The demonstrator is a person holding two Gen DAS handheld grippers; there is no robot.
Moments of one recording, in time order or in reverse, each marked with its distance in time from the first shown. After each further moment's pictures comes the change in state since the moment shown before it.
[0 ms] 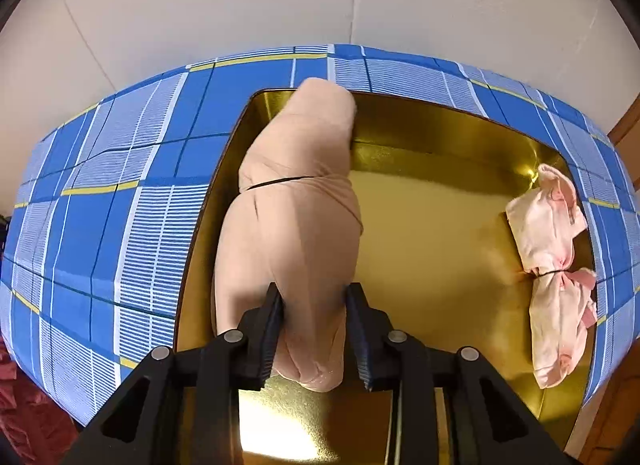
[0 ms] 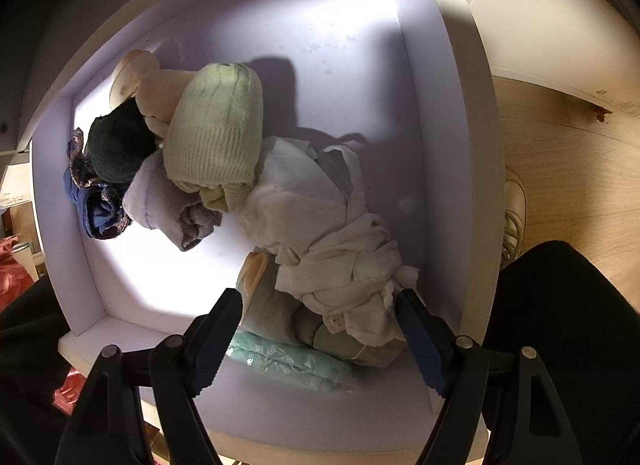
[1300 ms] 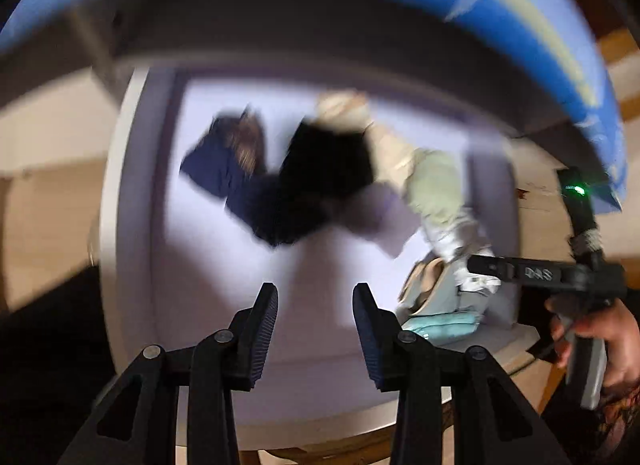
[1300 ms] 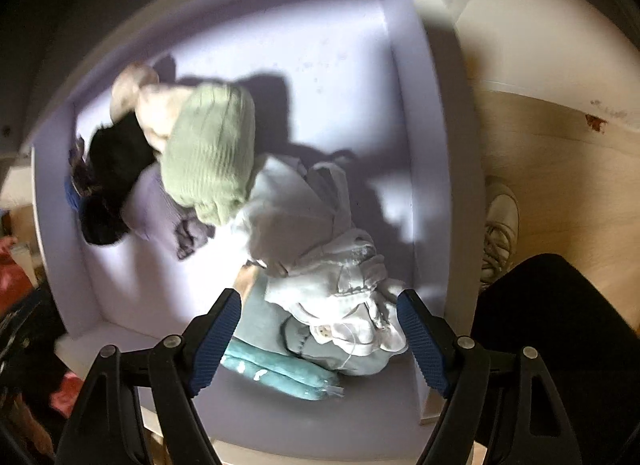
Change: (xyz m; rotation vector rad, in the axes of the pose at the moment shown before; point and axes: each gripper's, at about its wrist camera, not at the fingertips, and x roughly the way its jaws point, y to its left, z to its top) left arm 0.088 0.013 -0.330 -0.088 0.294 -0.282; right arm -0.006 -0.010 0.000 -0.022 -0.036 -0.020
